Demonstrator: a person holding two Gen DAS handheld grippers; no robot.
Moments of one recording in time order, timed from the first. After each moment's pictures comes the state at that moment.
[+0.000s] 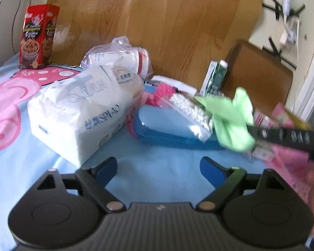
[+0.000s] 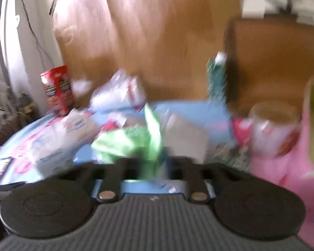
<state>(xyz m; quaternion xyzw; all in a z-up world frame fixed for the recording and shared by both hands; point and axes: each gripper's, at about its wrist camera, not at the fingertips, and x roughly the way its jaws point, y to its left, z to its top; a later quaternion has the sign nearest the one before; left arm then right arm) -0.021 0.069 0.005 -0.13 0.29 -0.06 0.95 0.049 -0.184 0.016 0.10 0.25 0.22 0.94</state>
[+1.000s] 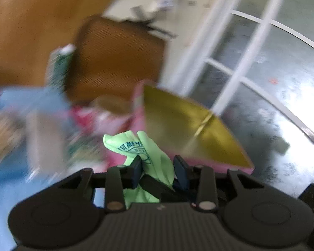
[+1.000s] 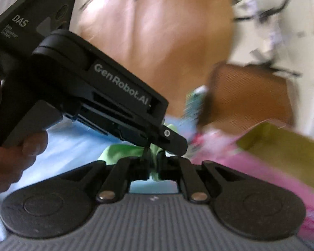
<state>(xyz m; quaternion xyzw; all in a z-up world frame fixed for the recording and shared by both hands) 0.016 -0.108 0.079 -0.08 0.31 -0.40 0.86 -0.080 -0.234 0.021 -0.05 0.12 0.14 0.98</state>
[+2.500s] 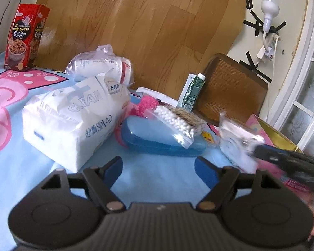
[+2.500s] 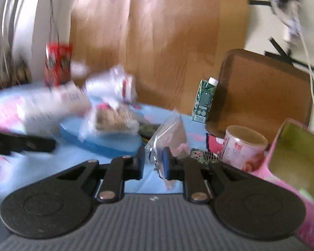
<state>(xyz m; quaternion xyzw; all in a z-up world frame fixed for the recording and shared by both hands) -0.032 0.086 0.008 -0.15 0.26 -0.13 0.94 -0.016 -0.194 0.018 -0.03 0.17 0.17 0.97</state>
